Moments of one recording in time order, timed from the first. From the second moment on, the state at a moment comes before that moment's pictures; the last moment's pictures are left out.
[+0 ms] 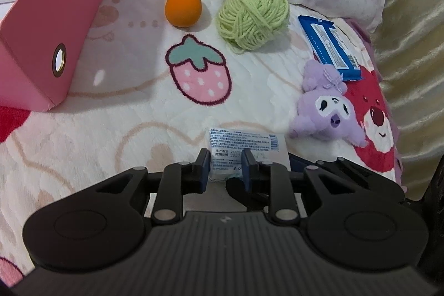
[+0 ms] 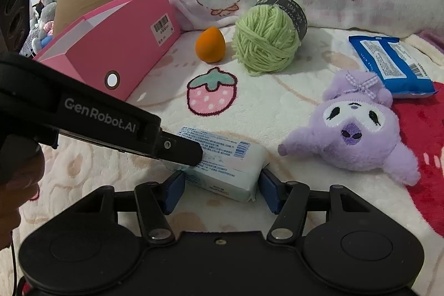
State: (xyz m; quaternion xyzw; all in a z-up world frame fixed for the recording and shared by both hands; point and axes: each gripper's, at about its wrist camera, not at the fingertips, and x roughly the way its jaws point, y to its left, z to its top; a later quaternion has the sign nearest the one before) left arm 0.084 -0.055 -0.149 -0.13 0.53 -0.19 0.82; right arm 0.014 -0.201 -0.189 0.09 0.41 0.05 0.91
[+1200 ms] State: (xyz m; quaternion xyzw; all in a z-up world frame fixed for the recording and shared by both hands) left arm 0.021 -0.021 -0.079 -0.13 0.55 -0.21 0.80; right arm -0.043 -0.163 -0.115 0.07 0.42 0.08 0.90
